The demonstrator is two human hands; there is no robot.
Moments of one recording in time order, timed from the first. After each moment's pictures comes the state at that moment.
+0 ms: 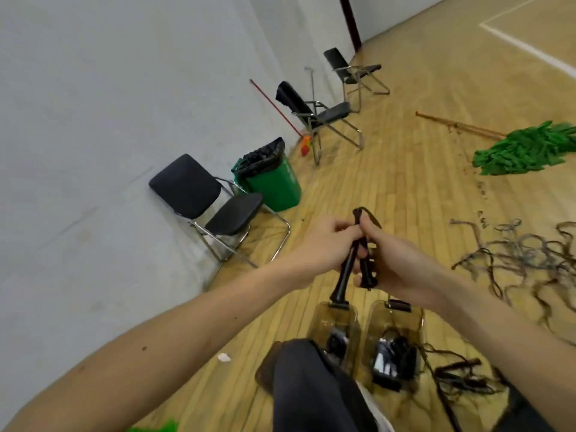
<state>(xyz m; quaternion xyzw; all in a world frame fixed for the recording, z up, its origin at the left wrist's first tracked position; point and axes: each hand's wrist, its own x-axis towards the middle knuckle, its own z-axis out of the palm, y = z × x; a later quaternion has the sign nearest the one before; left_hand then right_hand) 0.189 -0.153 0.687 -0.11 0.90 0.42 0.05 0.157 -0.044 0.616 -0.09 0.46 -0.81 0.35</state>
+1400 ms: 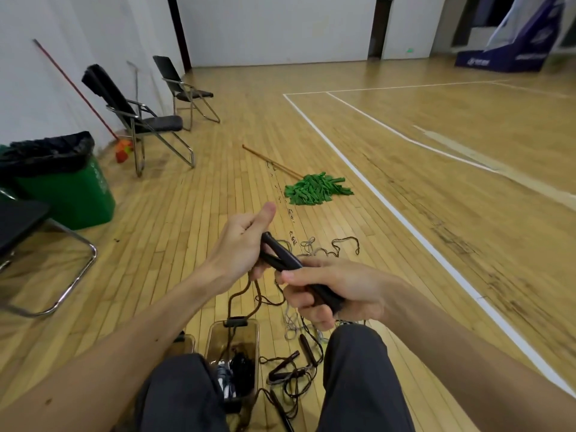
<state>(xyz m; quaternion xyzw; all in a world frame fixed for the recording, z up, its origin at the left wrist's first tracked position) 0.140 -0.140 0.632 0.19 0.78 0.60 -0.02 0.193 0.039 0.637 -0.14 0.56 -0.70 0.43</state>
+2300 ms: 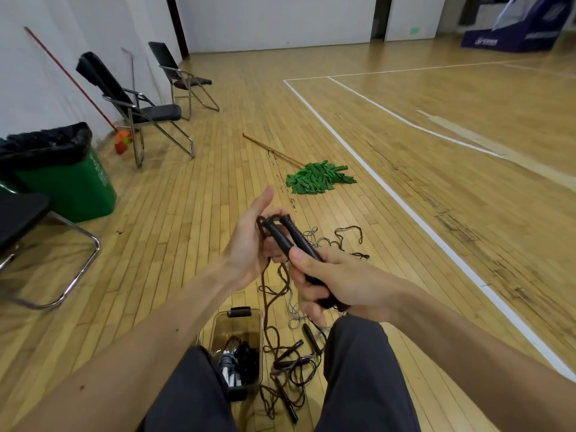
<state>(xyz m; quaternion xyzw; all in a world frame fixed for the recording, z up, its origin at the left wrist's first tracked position) 0.134 -0.128 0.625 0.15 0.64 0.74 0.16 0.203 0.036 0.632 -0.15 0.66 -0.68 0.29</state>
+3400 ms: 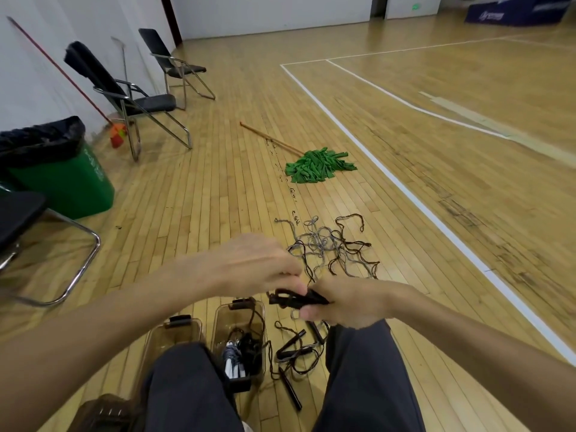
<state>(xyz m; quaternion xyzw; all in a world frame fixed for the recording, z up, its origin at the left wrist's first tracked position) 0.132 -0.131 0.637 0.50 0.86 -0.05 0.10 0.177 0.059 0.584 -0.21 0.87 -0.30 0.33</state>
